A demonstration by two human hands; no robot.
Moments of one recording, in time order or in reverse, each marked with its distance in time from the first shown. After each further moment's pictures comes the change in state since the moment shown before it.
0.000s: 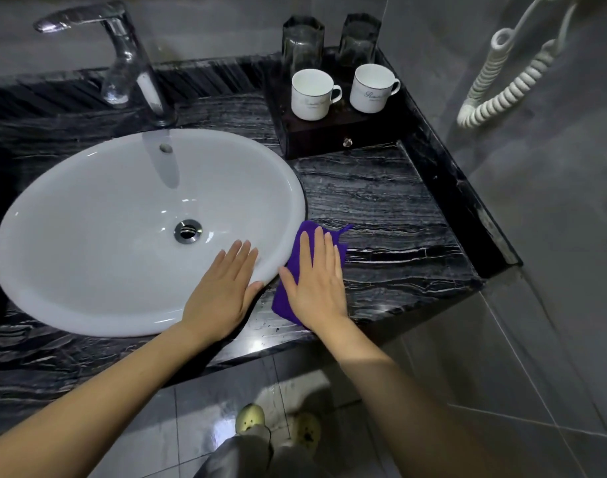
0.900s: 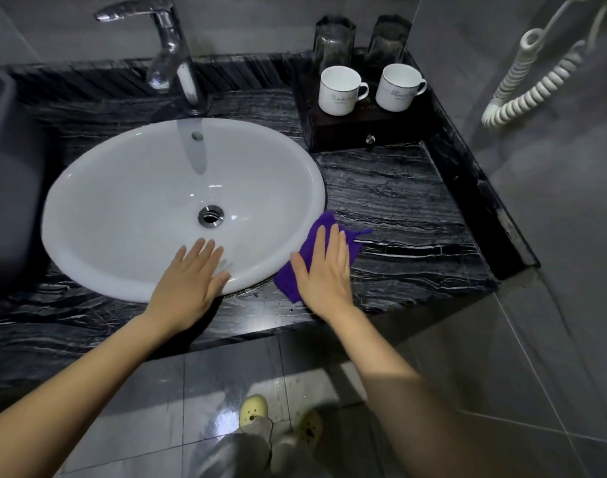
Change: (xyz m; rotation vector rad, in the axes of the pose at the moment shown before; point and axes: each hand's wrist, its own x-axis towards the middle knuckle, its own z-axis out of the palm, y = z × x) left_hand -0.054 -0.046 -0.010 -0.007 -0.002 -0.203; right_hand -0.011 -0.011 -0.013 0.253 -0.164 0.043
